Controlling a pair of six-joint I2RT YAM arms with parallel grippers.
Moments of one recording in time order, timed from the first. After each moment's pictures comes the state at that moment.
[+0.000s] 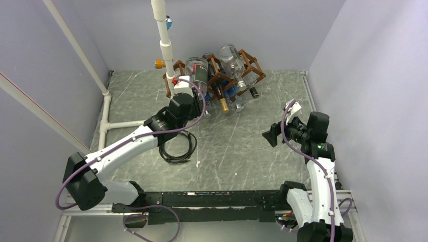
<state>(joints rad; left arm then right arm) -0.78 1.32 1.10 -0.15 -0.50 -0.52 -0.19 0.78 0.73 -0.55 -0.76 -0.36</state>
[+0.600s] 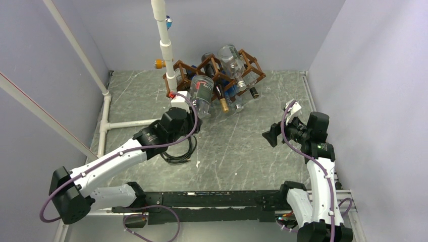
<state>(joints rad) -0.83 1.13 0.94 -0.24 -0.35 -0.59 -0.19 0.78 0.72 -0.55 -0.76 -0.36</state>
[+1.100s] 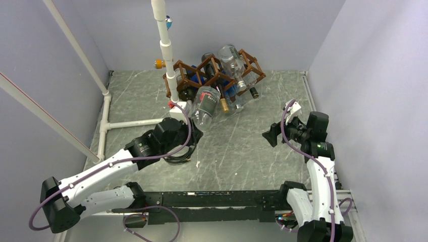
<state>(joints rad) -0.89 0.99 0.84 -0.27 -0.23 -0.60 -0.19 0.79 0.72 -0.55 -0.76 -0.36</state>
